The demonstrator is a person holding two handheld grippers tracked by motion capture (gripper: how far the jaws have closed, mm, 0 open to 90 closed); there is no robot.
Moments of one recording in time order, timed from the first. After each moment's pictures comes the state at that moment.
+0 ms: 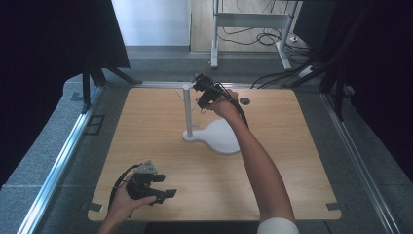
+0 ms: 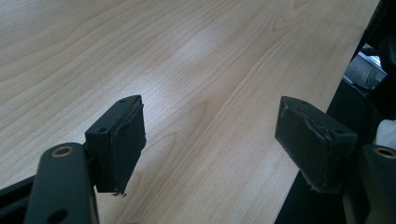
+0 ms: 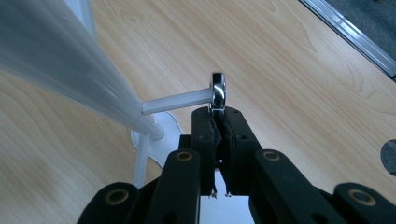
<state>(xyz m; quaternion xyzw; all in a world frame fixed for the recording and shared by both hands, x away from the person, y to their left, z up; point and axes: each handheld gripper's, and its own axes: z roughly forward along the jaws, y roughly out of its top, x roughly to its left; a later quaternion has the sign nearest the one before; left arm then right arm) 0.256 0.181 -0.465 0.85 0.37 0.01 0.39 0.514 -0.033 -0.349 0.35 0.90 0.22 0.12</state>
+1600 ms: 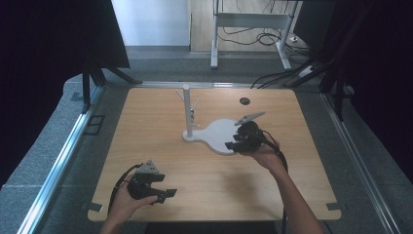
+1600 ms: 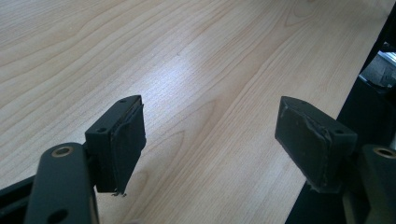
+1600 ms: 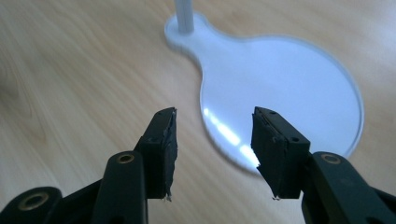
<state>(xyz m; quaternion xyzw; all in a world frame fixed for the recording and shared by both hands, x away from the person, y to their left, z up) 0.257 0.178 -0.467 0.85 0.37 0.02 0.37 0.382 -0.169 -0.408 0.35 0.87 0.33 0.10</state>
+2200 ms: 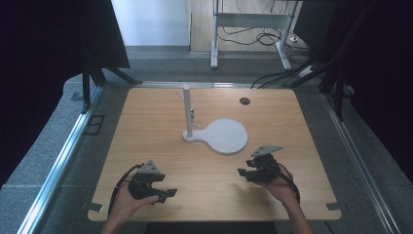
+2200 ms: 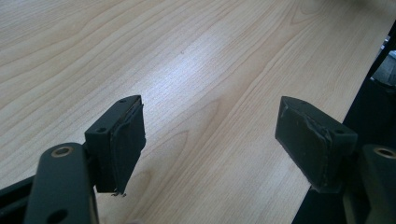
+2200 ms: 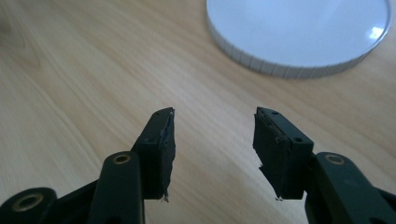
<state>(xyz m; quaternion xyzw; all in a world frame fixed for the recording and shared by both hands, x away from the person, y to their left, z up) 0.257 0.175 -0.468 0.85 0.38 0.03 0.37 0.319 -0.213 -0.463 0.37 0.86 0.35 0.10</state>
